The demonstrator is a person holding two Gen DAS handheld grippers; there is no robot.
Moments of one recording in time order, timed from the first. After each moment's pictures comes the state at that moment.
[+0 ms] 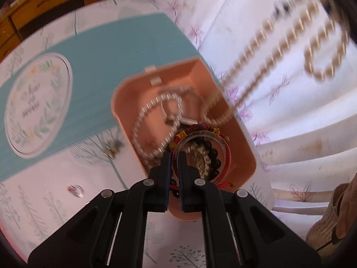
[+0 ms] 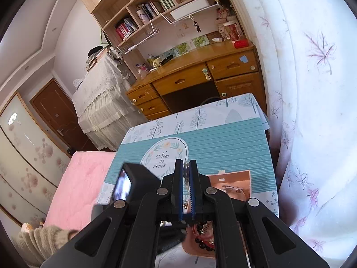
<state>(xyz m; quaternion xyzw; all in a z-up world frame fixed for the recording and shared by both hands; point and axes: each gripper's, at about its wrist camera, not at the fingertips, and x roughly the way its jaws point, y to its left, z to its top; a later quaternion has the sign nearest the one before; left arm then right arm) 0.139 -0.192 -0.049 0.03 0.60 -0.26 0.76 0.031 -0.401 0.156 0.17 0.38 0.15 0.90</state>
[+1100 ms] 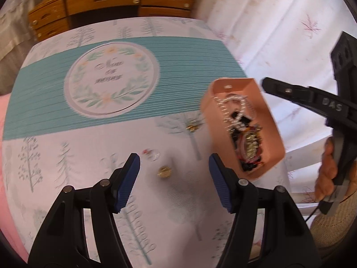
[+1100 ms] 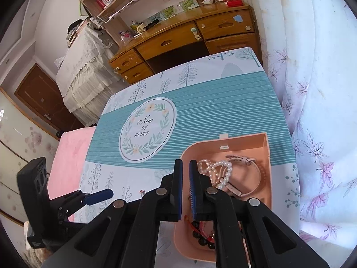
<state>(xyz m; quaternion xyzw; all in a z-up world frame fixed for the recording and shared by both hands) 0.096 -0.047 -0.020 -0.04 0.54 -0.15 0.83 0.110 -0.322 0.025 0.15 0.49 0.12 0.85</state>
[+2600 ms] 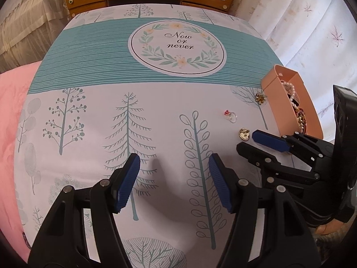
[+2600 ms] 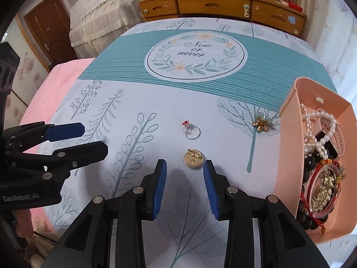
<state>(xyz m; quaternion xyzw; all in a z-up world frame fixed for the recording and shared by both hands) 0.055 0.051 -0.070 -0.06 0.54 -0.08 0.84 0.059 -0.133 -0.100 -0.05 0.53 0.17 0.83</state>
